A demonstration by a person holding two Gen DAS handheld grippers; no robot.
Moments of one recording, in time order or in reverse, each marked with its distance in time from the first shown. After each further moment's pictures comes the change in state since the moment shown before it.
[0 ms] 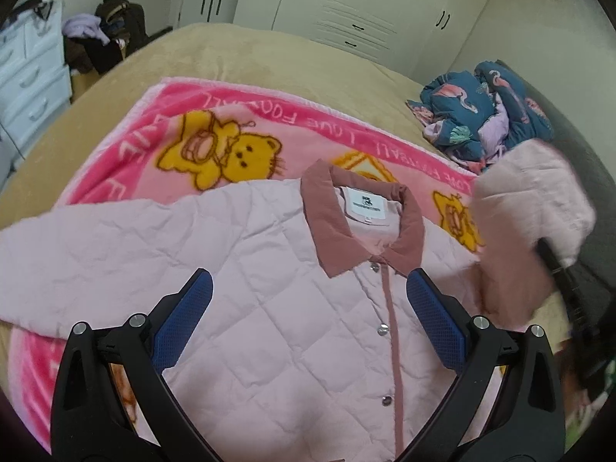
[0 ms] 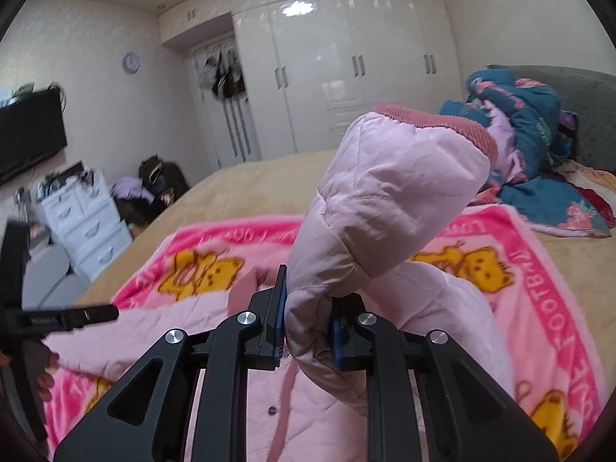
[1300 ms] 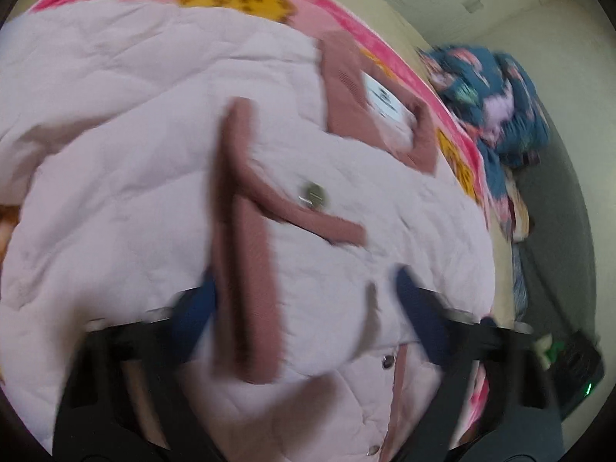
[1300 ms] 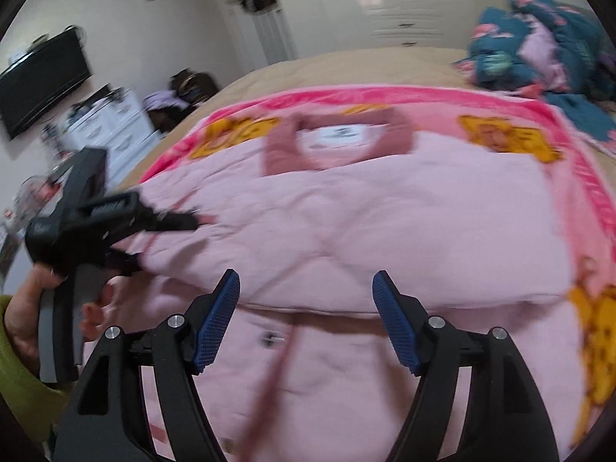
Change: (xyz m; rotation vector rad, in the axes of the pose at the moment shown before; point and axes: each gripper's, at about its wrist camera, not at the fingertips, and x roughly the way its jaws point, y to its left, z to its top) left arm 0.099 0.024 -0.093 -0.183 0.271 -0.172; right arm -0.014 -0.007 -0.120 0.025 0.322 0.082
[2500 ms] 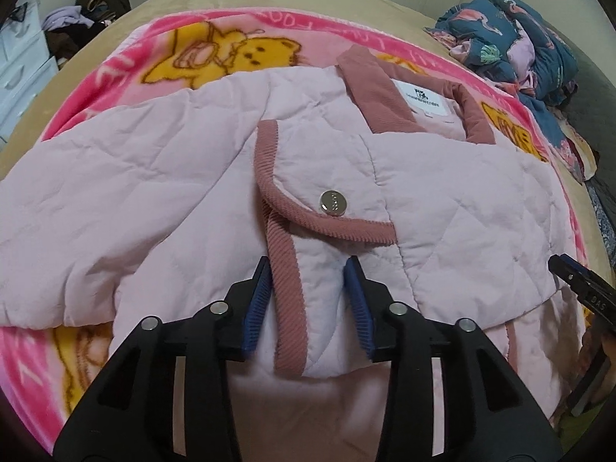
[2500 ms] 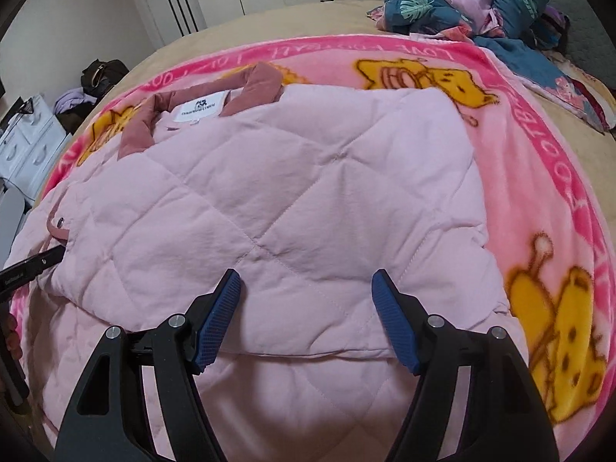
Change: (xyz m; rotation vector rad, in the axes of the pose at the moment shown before) left arm -0.013 0.013 0.023 0.282 -0.108 0.307; right arm 0.064 -0.077 0.021 0.129 0.145 -0.195
